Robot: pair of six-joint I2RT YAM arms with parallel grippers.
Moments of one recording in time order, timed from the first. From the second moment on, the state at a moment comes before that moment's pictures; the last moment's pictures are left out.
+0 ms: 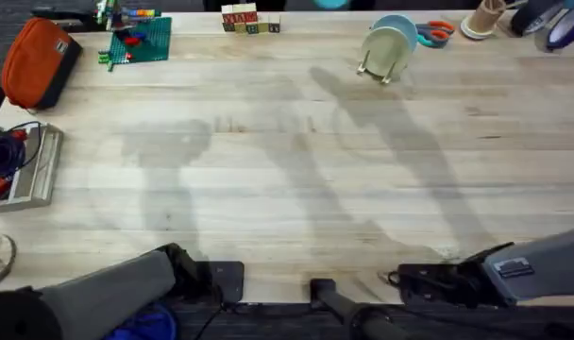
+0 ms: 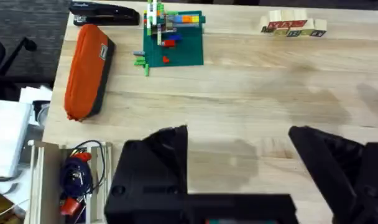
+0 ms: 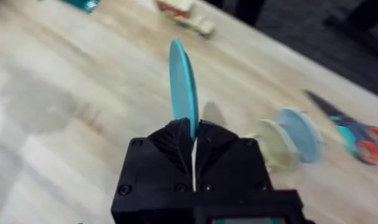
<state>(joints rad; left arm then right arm) 0.43 1.35 1.87 -1.26 0.22 0.26 0.37 1.69 1.95 -0.98 -0.17 -0.10</state>
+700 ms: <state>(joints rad) 0.43 1.35 1.87 -1.31 0.24 0.26 -0.02 1.60 1.95 -1.18 -0.31 -0.66</state>
